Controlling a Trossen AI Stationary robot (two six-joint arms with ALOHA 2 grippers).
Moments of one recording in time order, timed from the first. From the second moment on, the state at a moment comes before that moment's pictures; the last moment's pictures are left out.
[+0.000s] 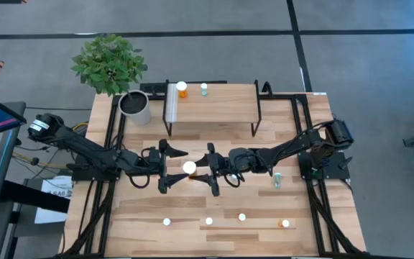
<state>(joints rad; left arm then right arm) -0.35 1.15 0.48 0.73 -0.43 -0.17 0.19 1.74 1.03 0.63 0.08 0.12</state>
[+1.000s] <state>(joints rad) -0.35 1.26 0.59 0.68 -0.40 -0.11 0.19 1.74 1.03 0.60 0.08 0.12</state>
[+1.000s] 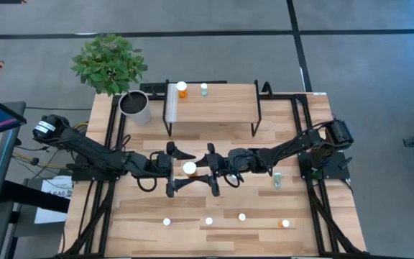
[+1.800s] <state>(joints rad) -0.35 1.22 0.59 0.59 -0.40 -0.14 0.19 1.74 1.03 0.60 0.08 0.12</state>
